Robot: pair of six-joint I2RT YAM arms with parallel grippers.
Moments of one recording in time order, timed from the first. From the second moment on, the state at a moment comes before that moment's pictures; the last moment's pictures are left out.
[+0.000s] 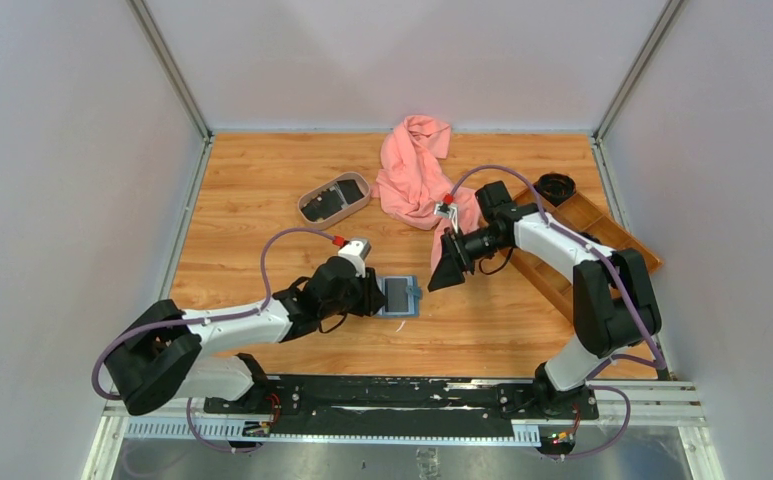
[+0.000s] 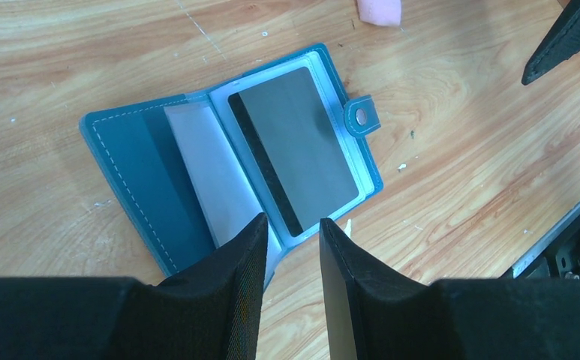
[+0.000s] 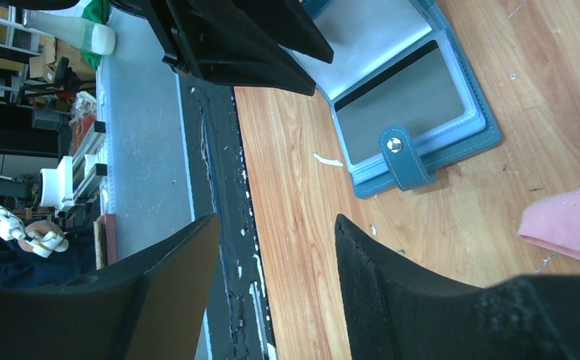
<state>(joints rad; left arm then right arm) -0.85 1.26 0.45 0.21 -0.05 -0.60 0.35 1.60 1.04 -0.68 -1.14 -0.36</state>
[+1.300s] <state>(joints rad) -0.82 1.29 0.40 0.22 -0.03 -0.62 0.56 1.74 0.85 -0.15 -0.87 0.36</state>
